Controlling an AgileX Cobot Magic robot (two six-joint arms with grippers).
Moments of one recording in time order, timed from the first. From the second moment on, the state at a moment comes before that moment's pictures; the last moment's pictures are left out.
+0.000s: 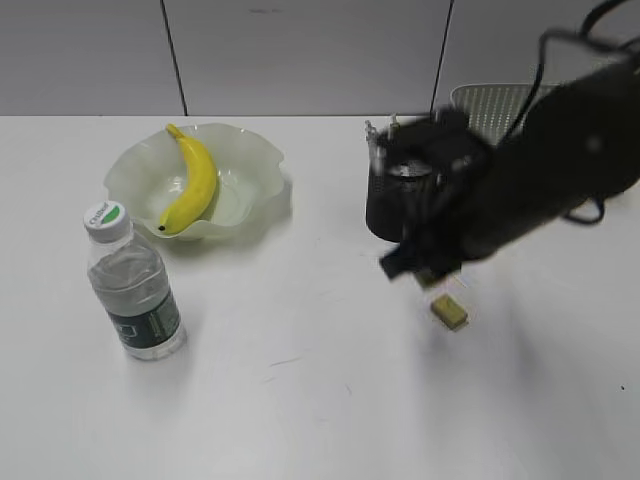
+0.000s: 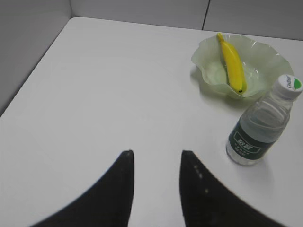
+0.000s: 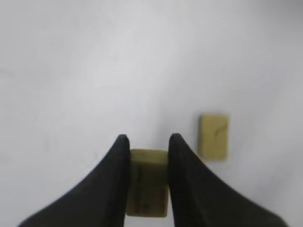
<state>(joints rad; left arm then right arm) -0.03 -0.01 -0.54 0.06 1.06 -0.18 0.61 1.68 -0.93 0.00 0.40 0.03</state>
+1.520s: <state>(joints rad) -0.03 -0.01 -0.54 0.06 1.06 -0.18 0.41 1.13 -0.83 -0.08 0.80 0.01</state>
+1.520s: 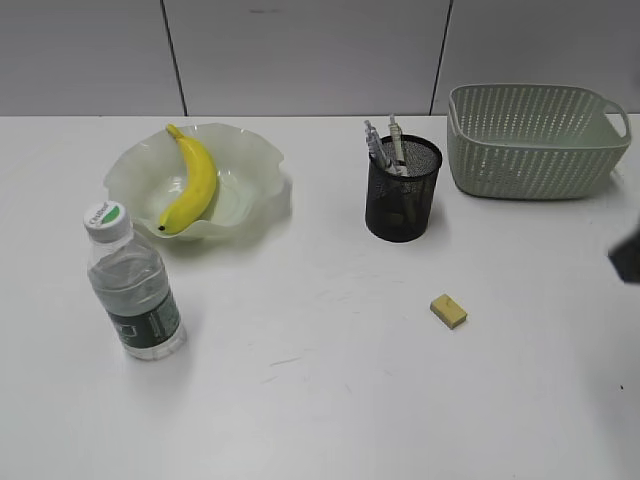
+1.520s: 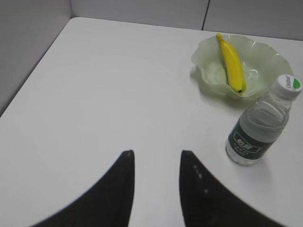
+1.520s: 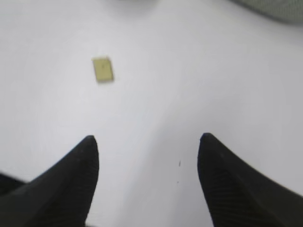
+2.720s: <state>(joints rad) -0.52 1.24 -0.95 -0.59 0.51 0.61 0.35 -0.01 -0.51 0.00 1.04 0.05</state>
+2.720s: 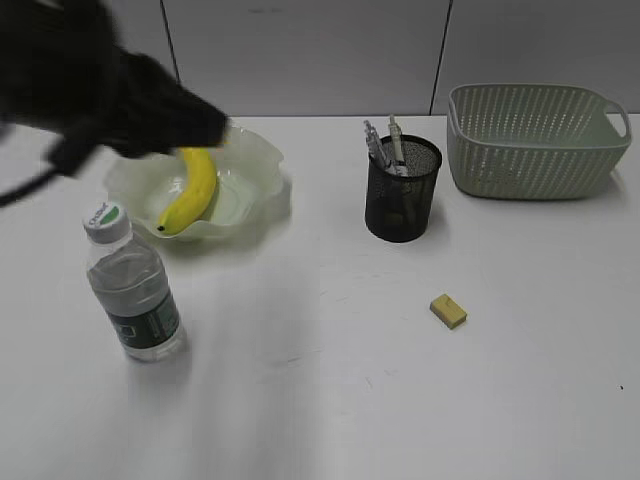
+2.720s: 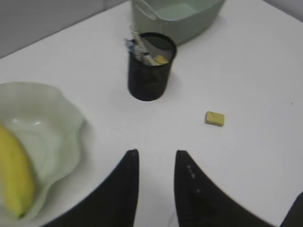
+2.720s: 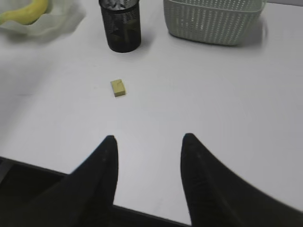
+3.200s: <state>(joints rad) -0.93 2.08 -1.59 -0.13 0.65 0.21 0.29 -0.01 -0.51 0.02 1.04 0.05</state>
